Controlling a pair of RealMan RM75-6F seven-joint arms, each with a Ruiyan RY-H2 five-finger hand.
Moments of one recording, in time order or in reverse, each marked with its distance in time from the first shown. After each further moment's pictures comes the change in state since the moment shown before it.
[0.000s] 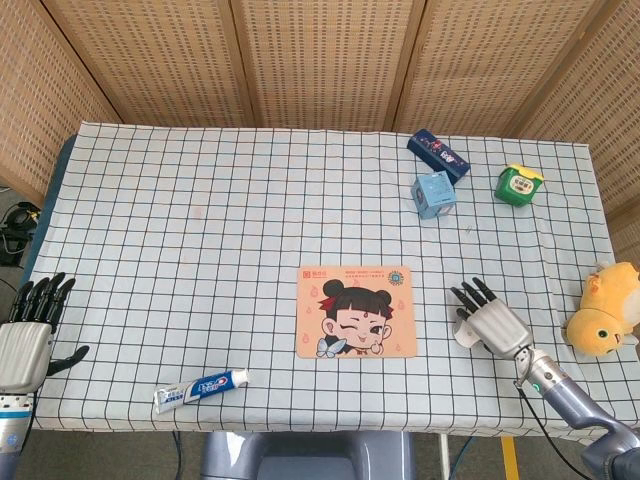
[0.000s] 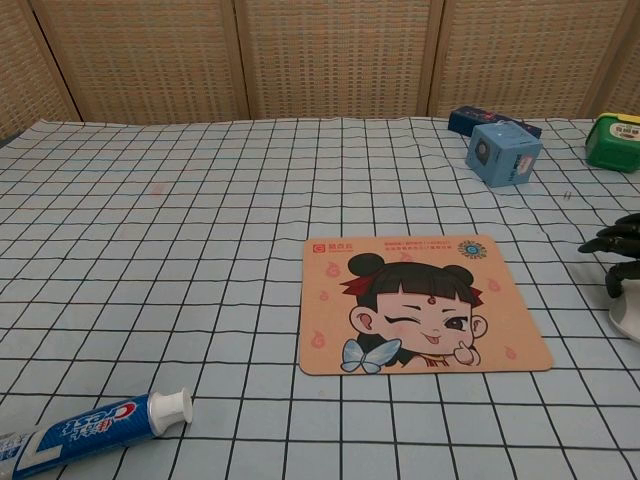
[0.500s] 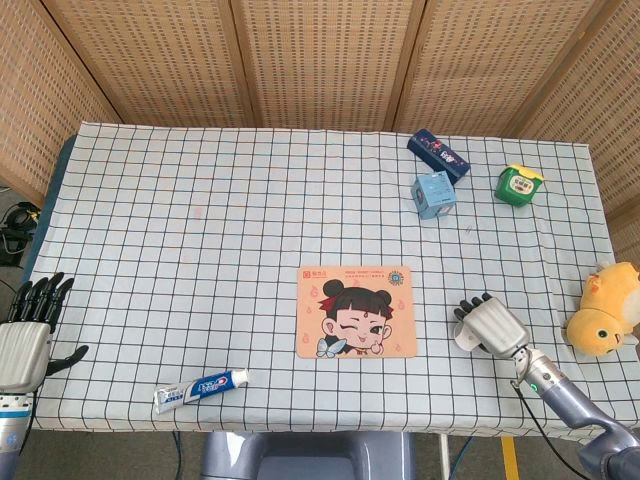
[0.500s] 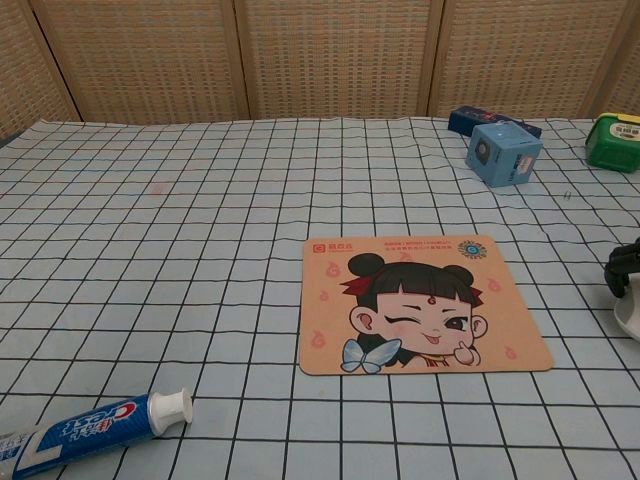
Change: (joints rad) left arm 0.000 0.000 -0.001 0.003 -0.004 -0.002 -0.009; right arm -0.007 -0.039 0.000 0.070 -0.025 0.086 0.049
